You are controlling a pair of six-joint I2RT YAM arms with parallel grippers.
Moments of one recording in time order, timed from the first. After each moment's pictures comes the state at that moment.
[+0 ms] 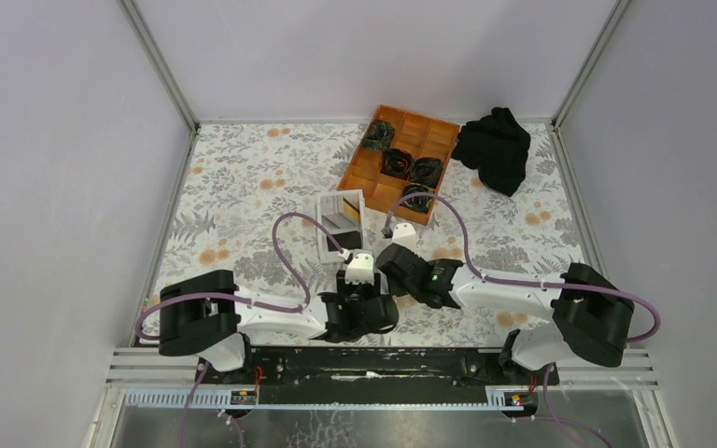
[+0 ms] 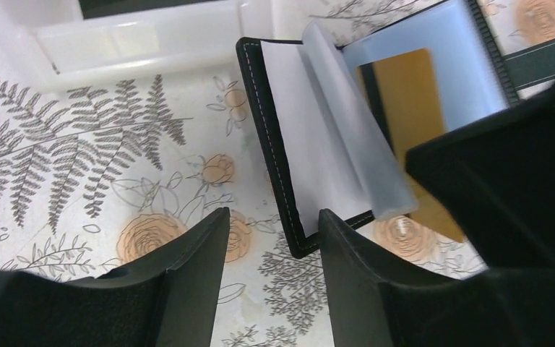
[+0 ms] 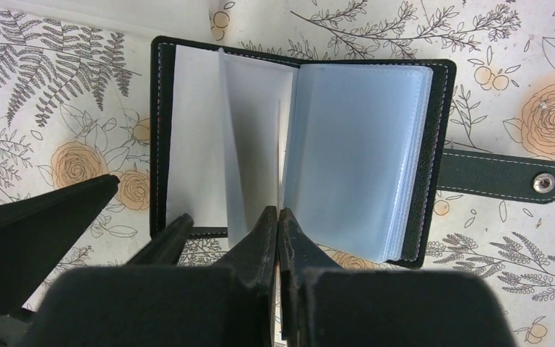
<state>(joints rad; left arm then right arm) -1.33 1.57 0.75 -0.24 -0.85 -1.04 1.06 1.42 0.76 -0.29 0.40 0.66</state>
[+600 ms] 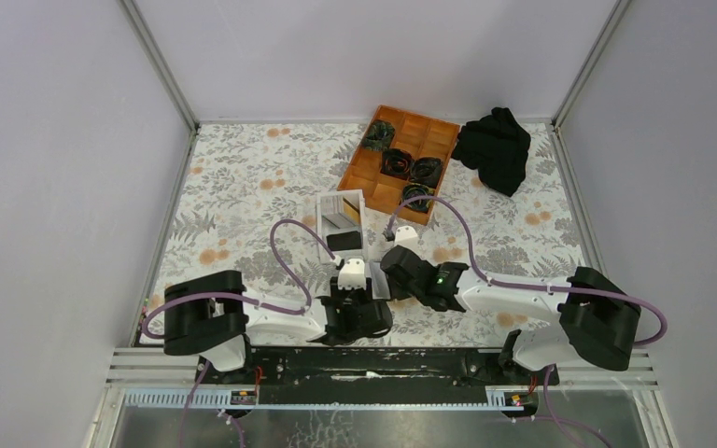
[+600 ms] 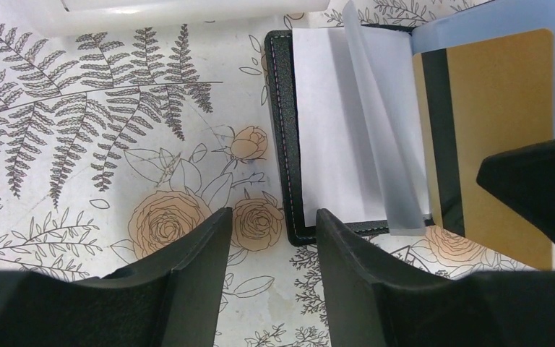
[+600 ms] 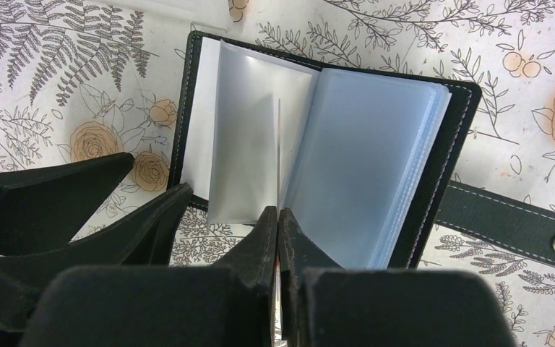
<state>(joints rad) -1.34 1.59 0.67 -0.23 -0.83 -1.15 1.06 1.38 0.71 -0.26 0.35 0.66</state>
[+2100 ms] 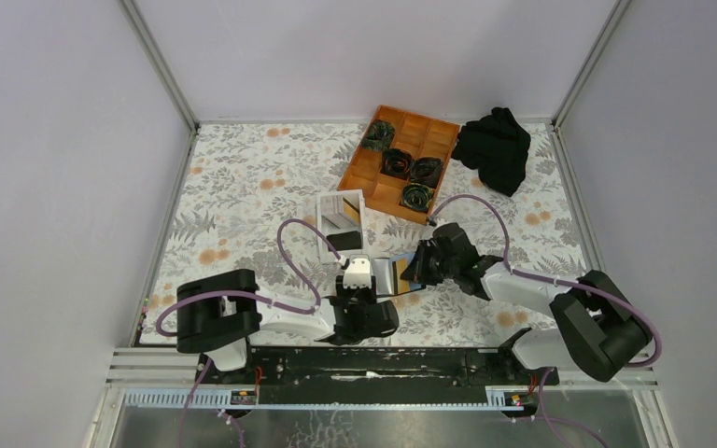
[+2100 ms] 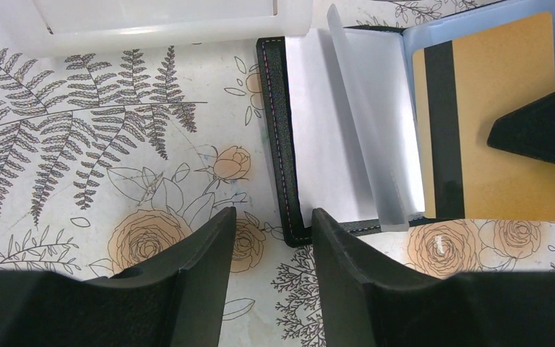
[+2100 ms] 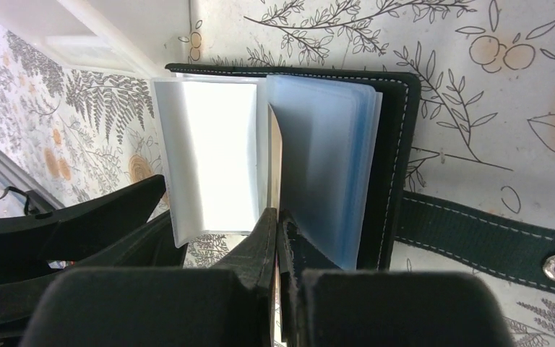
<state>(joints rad) -1.34 1.66 0.71 -0.21 -0.87 -1.15 0.63 1.33 0.48 0.06 -0.20 0.73</state>
